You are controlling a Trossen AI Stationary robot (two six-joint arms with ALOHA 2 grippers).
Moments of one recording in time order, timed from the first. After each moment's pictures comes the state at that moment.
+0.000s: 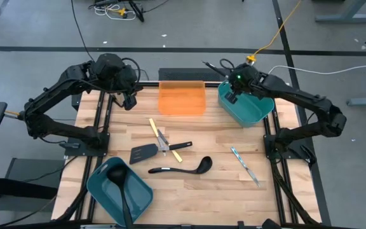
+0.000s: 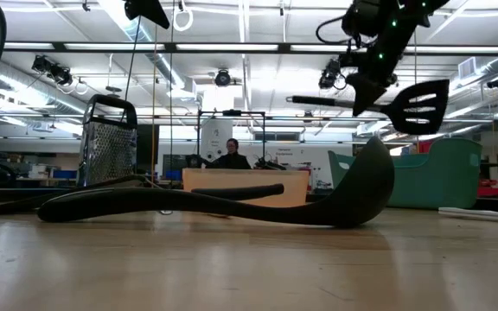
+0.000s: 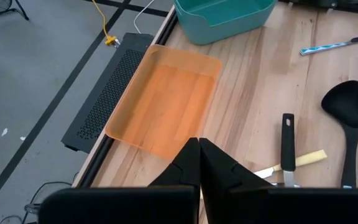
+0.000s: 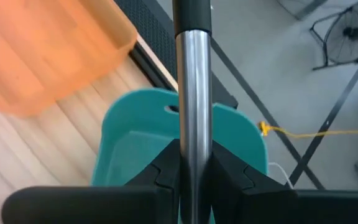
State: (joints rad) left arm 0.47 1.18 1.55 -1.10 -0.02 0.13; right arm -0.61 1.29 1.11 -0.73 0.37 -0.14
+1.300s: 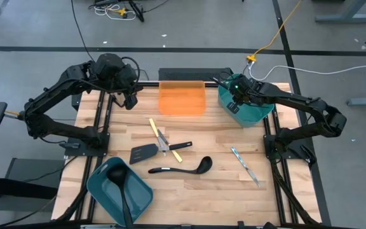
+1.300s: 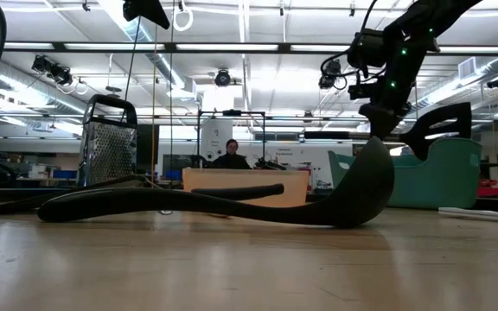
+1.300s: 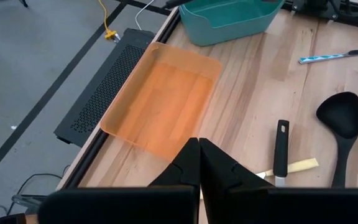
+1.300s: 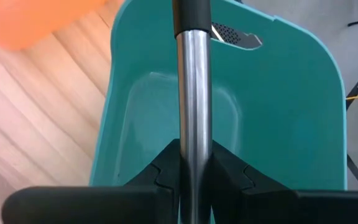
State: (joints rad) left arm 0.47 1.18 1.55 -1.10 -0.02 0.06; right arm -0.63 1.29 0.91 -0.69 0.32 -0.07
